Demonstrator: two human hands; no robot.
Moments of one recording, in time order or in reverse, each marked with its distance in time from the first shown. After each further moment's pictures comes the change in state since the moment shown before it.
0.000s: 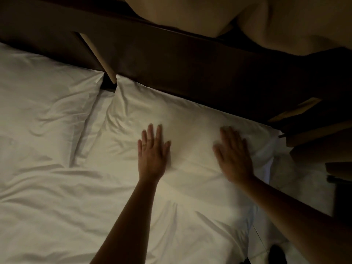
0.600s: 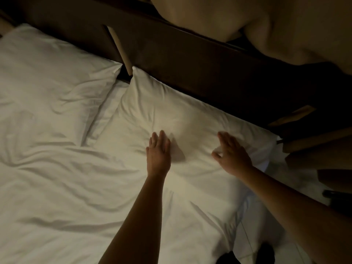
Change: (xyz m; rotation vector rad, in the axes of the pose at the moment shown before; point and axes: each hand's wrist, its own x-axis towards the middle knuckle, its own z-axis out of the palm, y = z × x) left_hand -0.048 0.021 -0.005 -0.361 -0.037 -0.315; right_hand 0.002 0.006 -0.034 0.066 -0.442 -0.054
